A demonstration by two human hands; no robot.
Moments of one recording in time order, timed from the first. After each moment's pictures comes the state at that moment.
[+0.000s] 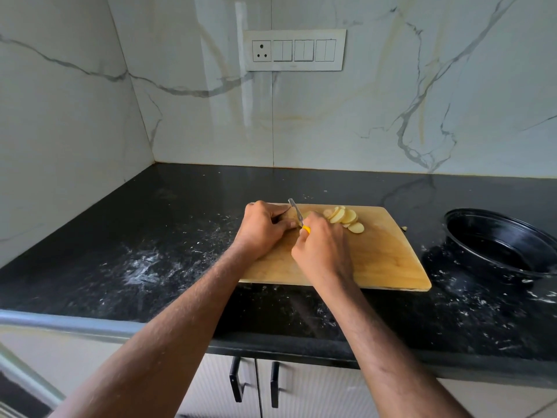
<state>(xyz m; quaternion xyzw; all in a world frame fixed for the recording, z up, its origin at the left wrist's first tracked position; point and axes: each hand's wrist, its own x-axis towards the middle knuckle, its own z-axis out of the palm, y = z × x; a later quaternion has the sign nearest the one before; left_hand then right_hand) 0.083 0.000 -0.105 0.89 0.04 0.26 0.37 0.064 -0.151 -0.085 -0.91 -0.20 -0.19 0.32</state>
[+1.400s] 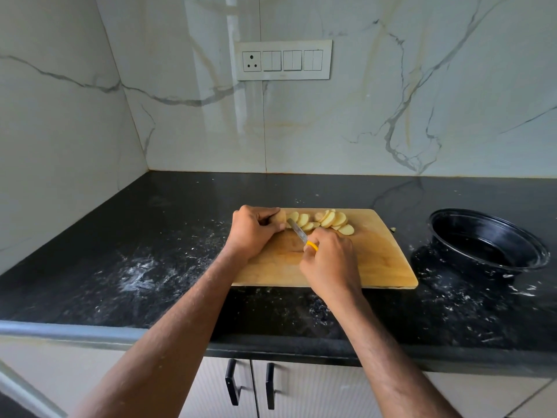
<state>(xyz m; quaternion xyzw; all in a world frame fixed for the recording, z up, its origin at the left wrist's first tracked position) 0.076 -0.002 -0.099 0.86 0.10 0.25 0.43 0.062 -0.179 -0.099 -0.91 -0.18 -0.18 0.33</state>
